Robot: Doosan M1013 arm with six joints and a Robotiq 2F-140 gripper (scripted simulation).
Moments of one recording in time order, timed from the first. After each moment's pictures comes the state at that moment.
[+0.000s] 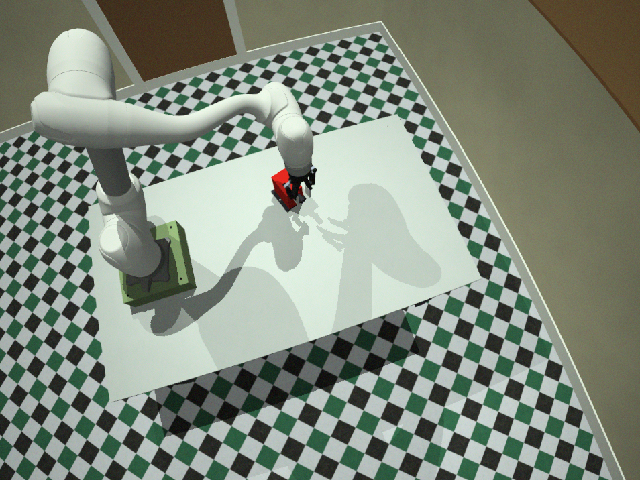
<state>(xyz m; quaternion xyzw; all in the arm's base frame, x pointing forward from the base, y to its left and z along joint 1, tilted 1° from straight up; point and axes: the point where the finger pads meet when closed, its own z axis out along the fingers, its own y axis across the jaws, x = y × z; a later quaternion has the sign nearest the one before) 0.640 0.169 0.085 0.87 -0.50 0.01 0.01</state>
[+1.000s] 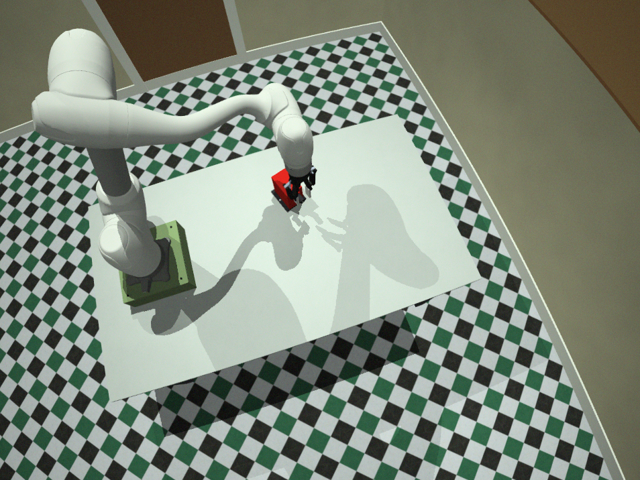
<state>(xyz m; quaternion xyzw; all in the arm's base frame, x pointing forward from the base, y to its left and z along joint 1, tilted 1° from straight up) 0.641 0.169 0.082 0.87 -0.50 0.01 0.01</state>
